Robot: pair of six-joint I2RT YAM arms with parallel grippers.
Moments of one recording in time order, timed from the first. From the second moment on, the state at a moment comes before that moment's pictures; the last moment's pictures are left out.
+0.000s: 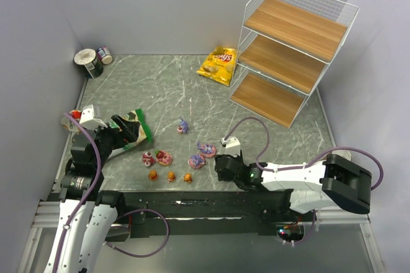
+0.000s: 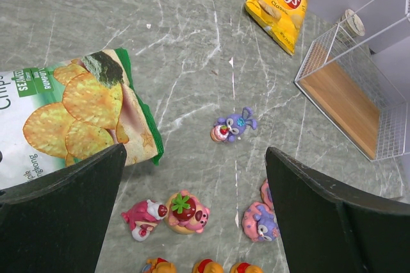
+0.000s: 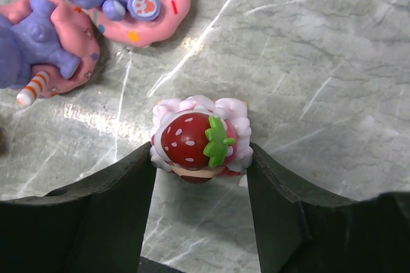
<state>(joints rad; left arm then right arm) -0.09 0.43 0.65 -0.48 0.05 -0.52 1.17 1.28 0.46 -0.12 0.56 0.72</state>
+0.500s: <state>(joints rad) -0.09 0.41 0.65 -0.48 0.05 -0.52 1.06 1.02 0.61 -0.32 0.61 0.69</state>
